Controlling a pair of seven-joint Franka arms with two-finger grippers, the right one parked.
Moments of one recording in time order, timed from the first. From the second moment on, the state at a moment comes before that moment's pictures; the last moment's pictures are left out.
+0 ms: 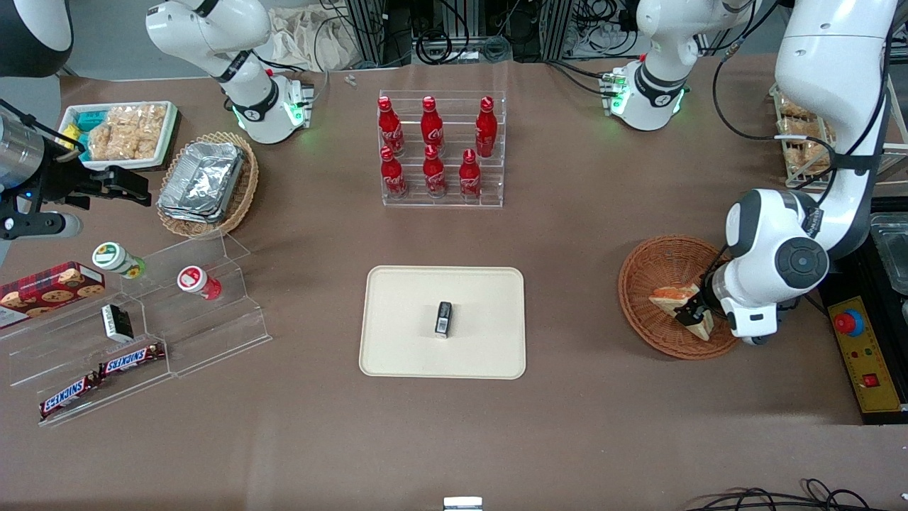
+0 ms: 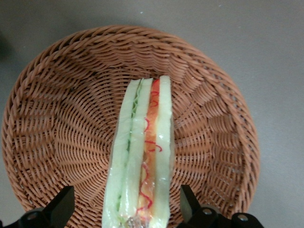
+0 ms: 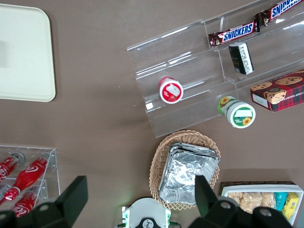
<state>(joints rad) 0.17 0.40 -0.23 -1.95 0.18 2.22 -1.04</state>
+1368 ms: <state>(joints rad) 0.17 0.33 -0.36 -1.58 0.16 1.82 -1.04</state>
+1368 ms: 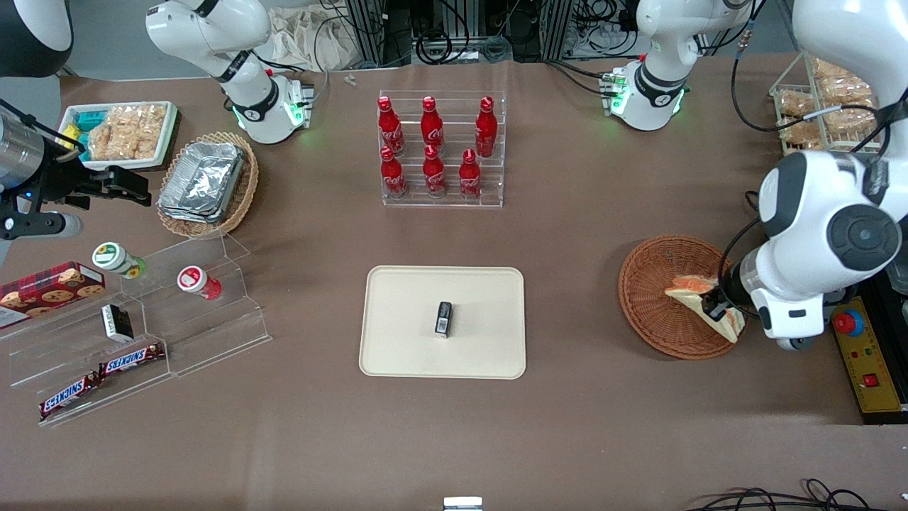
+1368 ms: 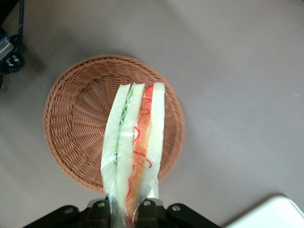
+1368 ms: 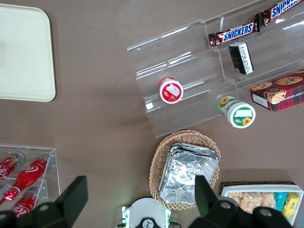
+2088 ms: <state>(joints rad) 0.15 0.50 -0.68 -1.42 0.20 1.84 -0.79</state>
